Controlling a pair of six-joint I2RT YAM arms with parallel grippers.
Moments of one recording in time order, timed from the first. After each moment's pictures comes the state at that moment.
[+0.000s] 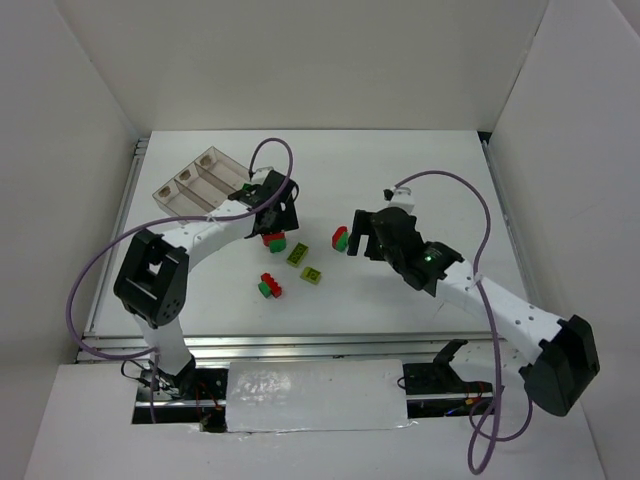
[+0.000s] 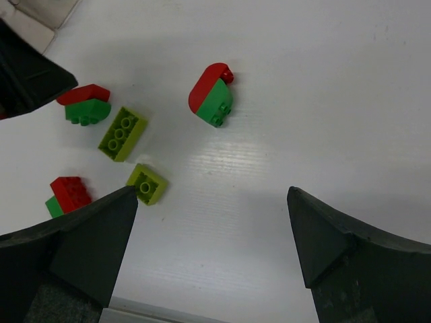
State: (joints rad) left arm -0.54 1.78 1.34 -0.58 -0.39 -0.69; right arm 0.70 1.09 0.86 -0.40 0.38 0.60
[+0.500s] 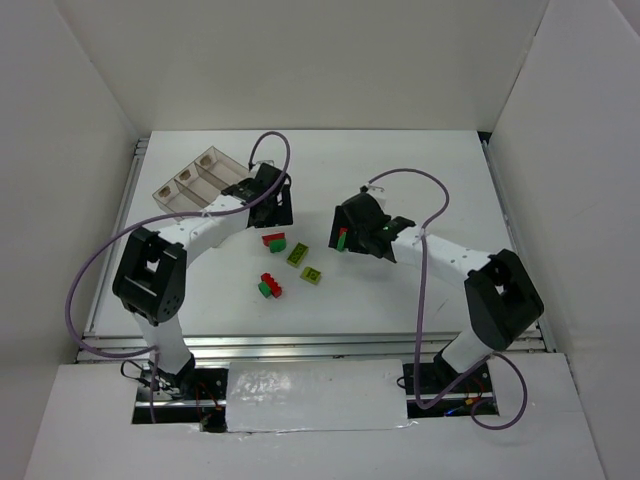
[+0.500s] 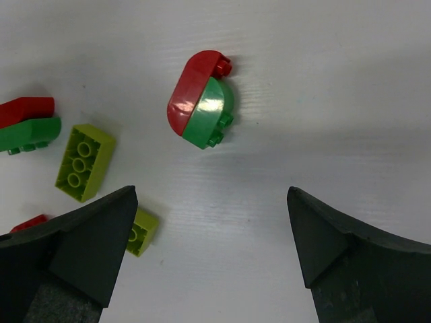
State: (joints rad) left arm -0.49 1.78 1.36 -0.54 -0.35 -0.55; right arm 0.62 1.56 1.02 -0.35 0.28 0.69
